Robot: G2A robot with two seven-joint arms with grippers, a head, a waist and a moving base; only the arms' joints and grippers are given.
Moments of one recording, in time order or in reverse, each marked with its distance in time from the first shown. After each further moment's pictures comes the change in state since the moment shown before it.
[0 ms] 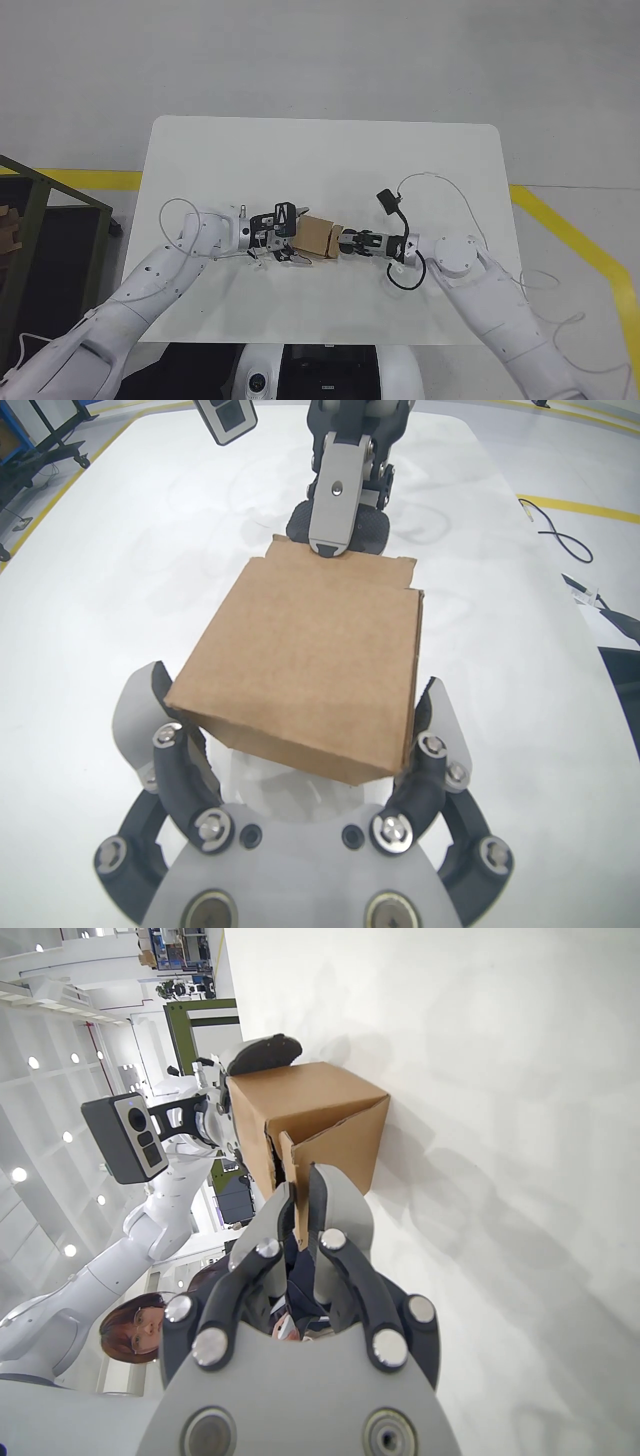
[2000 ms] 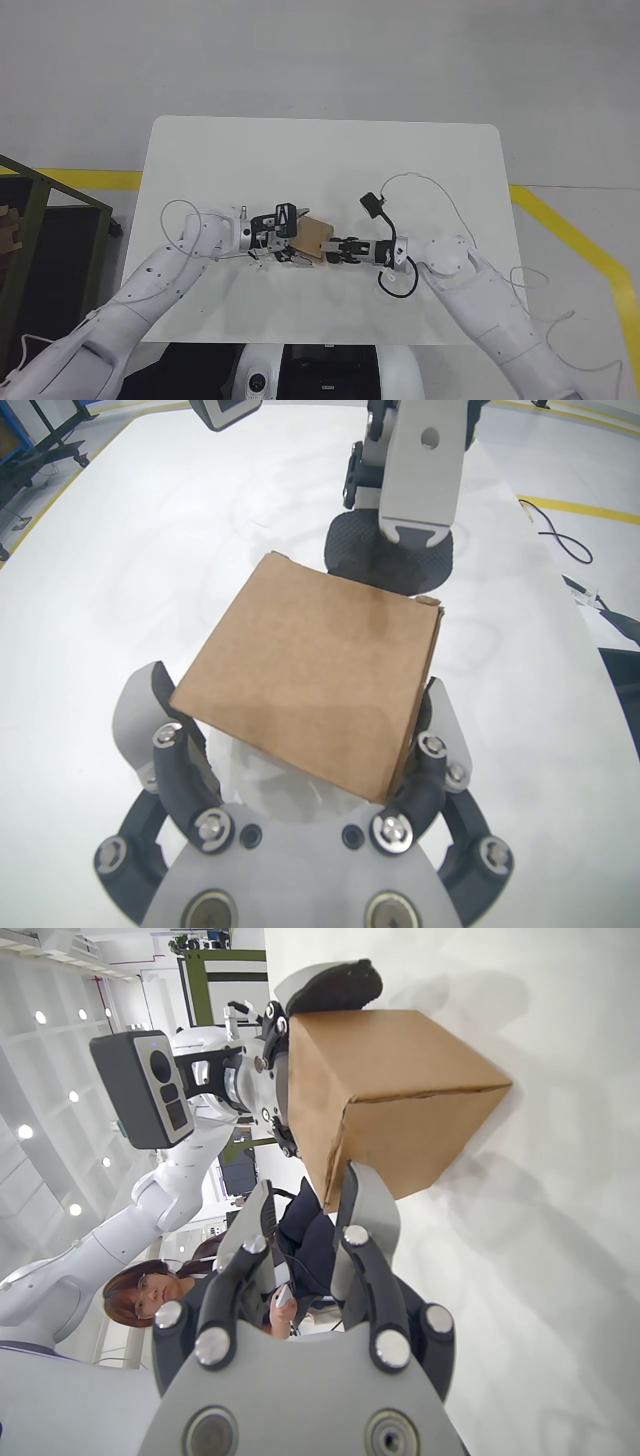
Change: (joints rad) left arm 0.007 -0.009 -0.008 0.000 0.009 -0.002 -0.005; right arm 0.007 -0.012 -0.048 -0.060 0.016 -0.018 0.046
